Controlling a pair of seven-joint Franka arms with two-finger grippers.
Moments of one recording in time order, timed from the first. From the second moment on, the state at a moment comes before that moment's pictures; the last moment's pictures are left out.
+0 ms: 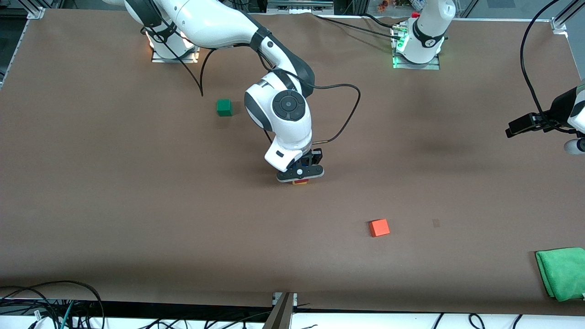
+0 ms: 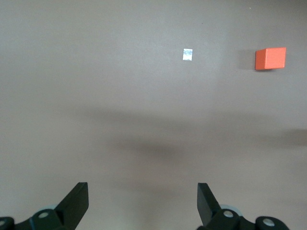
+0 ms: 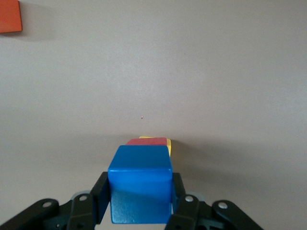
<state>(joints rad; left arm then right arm) -0.05 0.09 0.15 -1.62 -0.02 1.61 -0.08 0.77 0.92 -0.03 -0.97 0.02 2.00 0.61</state>
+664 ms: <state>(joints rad) -0.05 0.09 0.15 -1.62 -0.02 1.61 -0.08 0.77 0.92 -0.03 -0.97 0.02 2.00 0.61</state>
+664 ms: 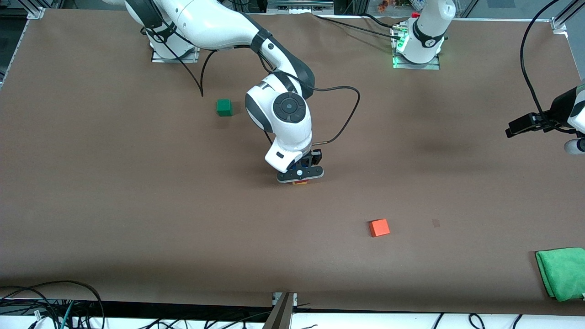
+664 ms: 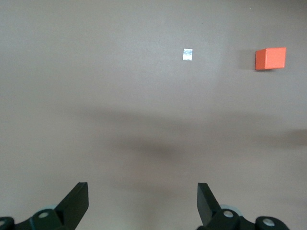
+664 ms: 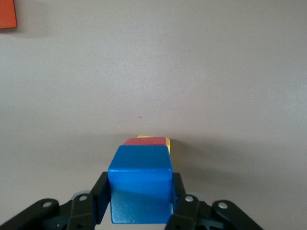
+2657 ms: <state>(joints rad) -0.05 0.09 0.16 -1.62 -0.02 1.61 -0.08 0.23 0.54 -0.06 -0.96 0.02 1.39 0.07</state>
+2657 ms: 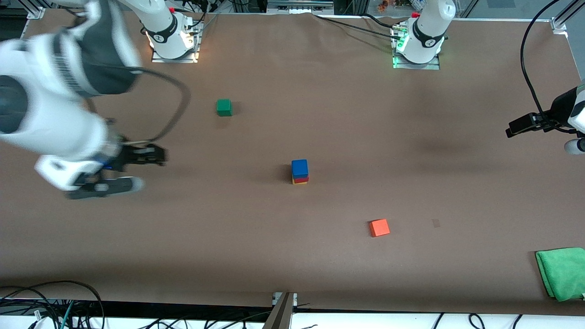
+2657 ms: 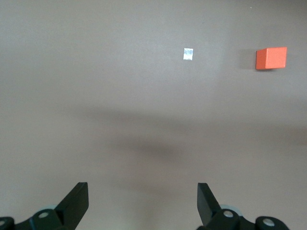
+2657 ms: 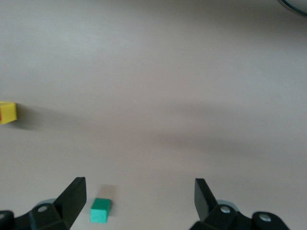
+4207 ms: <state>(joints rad) -0.05 0.09 0.16 -1.62 -0.02 1.61 -0.08 0.07 0.10 -0.07 -1.50 -0.01 1.47 0.08</state>
